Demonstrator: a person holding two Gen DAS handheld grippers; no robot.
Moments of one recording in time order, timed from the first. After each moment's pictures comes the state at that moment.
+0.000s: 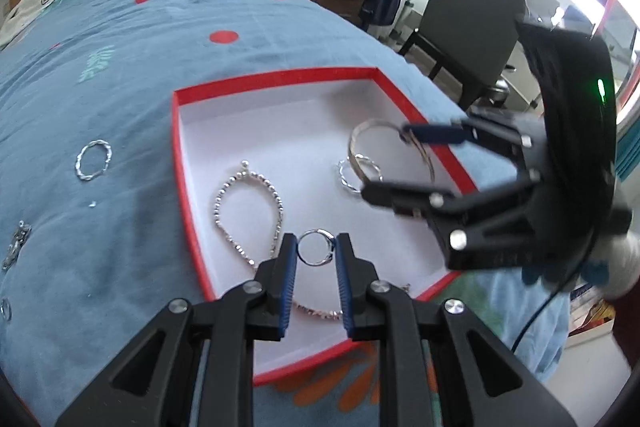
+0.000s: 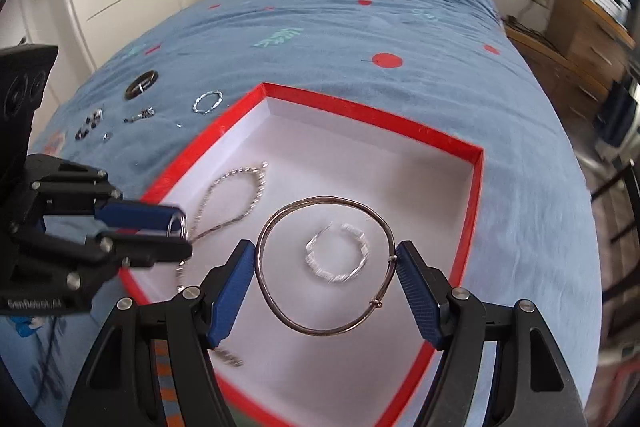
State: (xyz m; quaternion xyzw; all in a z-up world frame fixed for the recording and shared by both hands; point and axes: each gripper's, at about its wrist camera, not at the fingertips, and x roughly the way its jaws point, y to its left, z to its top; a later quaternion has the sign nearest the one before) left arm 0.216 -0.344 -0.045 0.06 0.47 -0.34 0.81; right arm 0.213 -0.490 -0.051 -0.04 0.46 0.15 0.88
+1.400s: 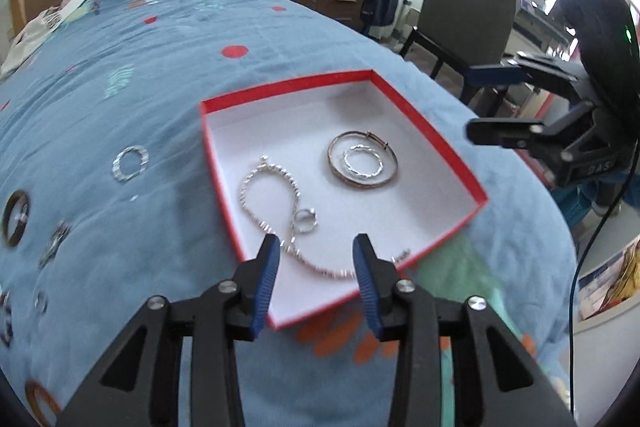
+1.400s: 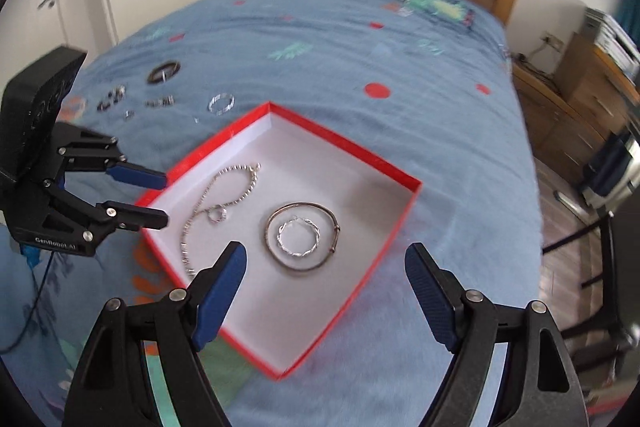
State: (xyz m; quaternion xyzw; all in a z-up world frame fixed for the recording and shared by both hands) left arm 0.180 -0.315 -0.012 0.09 0.45 -0.33 0.83; right arm 0.173 -0.517 0.015 -0.11 0.43 0.16 0.88
